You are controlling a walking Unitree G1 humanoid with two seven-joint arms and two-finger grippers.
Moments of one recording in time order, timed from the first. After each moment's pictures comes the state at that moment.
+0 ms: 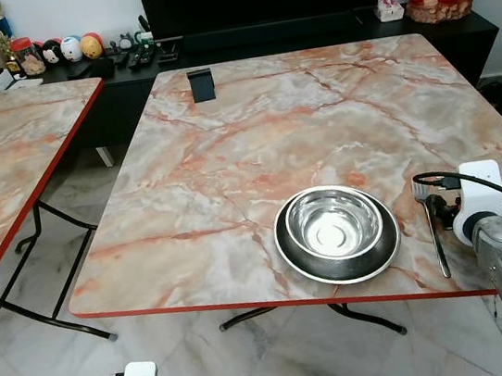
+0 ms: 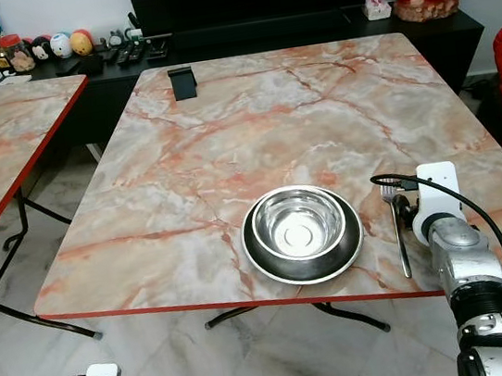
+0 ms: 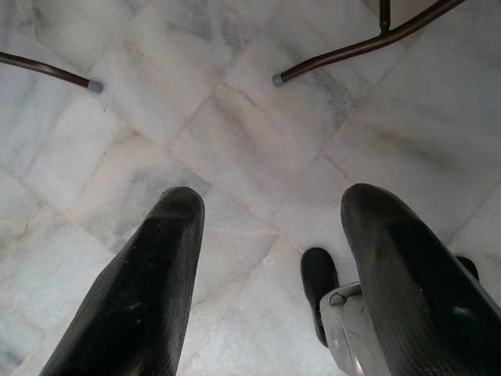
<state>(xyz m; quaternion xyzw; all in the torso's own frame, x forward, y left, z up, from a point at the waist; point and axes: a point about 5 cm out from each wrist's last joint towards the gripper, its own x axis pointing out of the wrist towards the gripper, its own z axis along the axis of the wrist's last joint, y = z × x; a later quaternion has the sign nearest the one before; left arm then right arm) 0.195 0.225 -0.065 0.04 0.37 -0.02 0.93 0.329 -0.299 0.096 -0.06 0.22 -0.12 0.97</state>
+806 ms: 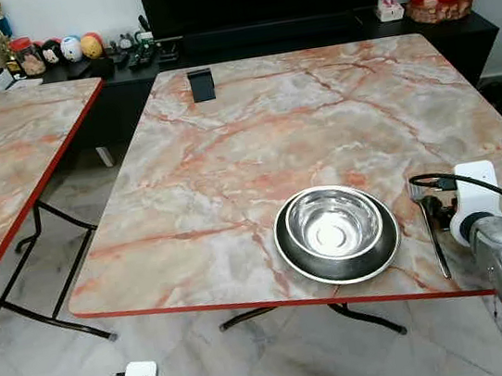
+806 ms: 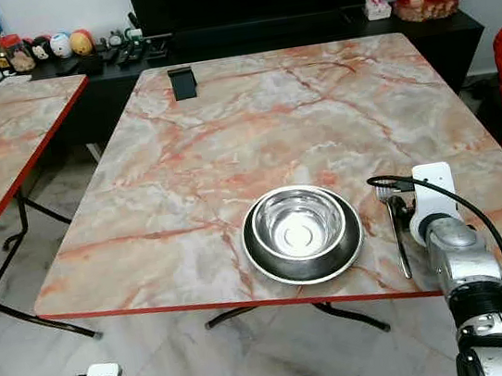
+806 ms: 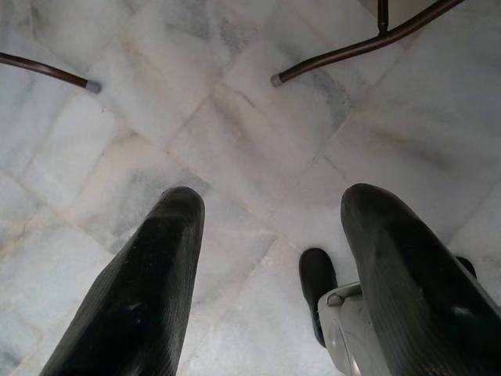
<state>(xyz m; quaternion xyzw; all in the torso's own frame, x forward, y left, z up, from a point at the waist) 0.195 0.223 -0.065 0.04 0.37 -0.02 0.93 0.330 -0.296 0.095 -0.06 0.22 -0.11 0.97</state>
